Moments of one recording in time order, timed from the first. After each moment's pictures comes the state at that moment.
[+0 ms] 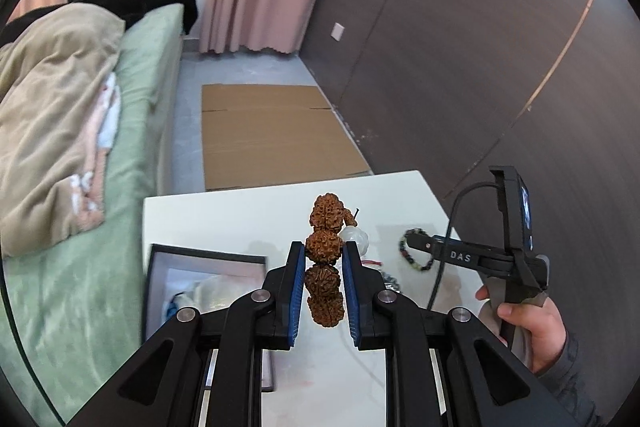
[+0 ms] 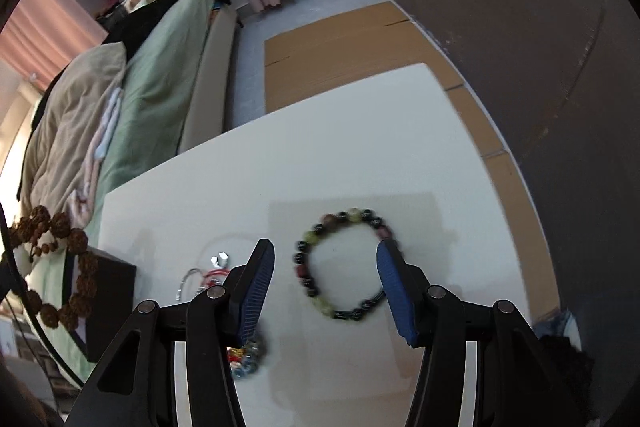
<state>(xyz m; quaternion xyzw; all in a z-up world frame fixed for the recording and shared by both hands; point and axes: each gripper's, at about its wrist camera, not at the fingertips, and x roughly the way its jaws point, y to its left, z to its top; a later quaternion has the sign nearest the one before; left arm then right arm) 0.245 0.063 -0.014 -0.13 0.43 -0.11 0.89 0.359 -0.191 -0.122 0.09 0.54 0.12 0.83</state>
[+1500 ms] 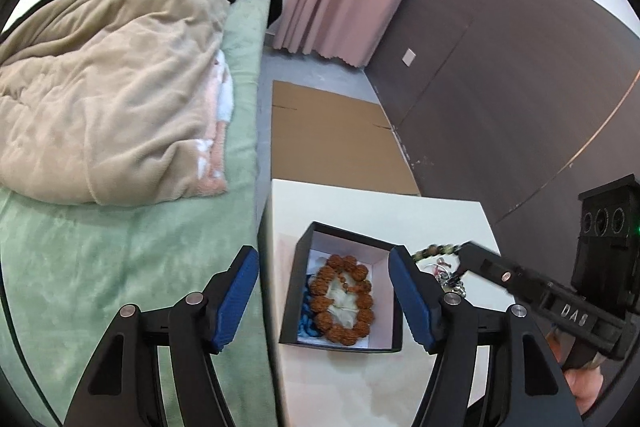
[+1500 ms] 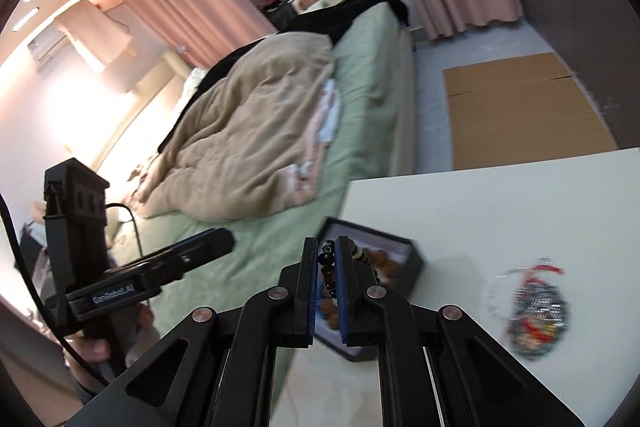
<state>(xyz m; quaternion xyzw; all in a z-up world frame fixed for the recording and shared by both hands) 0.200 0.183 -0.015 -0.19 0.42 -0.02 0.89 0.272 -0.014 -0.035 0.12 0.44 0.38 0.80</state>
